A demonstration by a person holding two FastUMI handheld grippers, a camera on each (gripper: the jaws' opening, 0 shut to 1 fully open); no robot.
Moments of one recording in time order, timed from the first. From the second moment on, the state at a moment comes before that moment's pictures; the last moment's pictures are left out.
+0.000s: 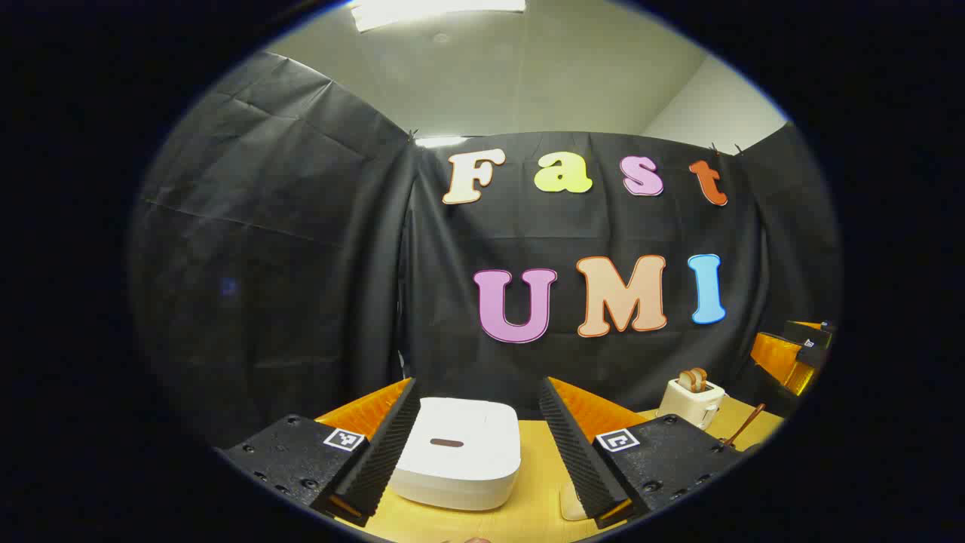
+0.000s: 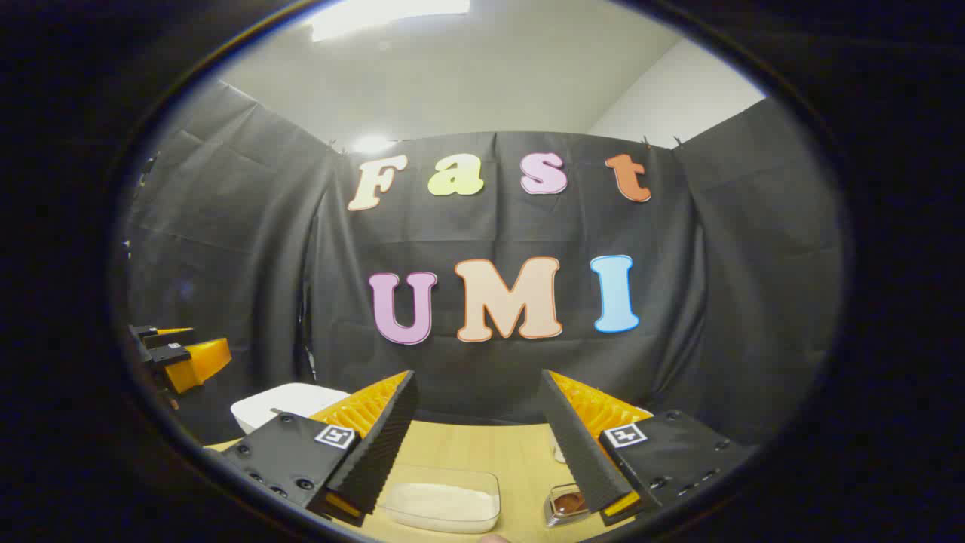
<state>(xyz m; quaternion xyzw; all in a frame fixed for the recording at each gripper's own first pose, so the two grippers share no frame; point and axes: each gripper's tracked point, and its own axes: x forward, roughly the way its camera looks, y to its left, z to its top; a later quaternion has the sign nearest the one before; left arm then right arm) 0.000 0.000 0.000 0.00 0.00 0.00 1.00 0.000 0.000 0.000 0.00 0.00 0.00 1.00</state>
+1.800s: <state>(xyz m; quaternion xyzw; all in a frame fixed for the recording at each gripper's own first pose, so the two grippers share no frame) 0.017 0.008 -0.012 0.00 0.01 -0.02 1.00 0.010 -0.007 -0.003 -0.01 0.00 0.00 1.00</state>
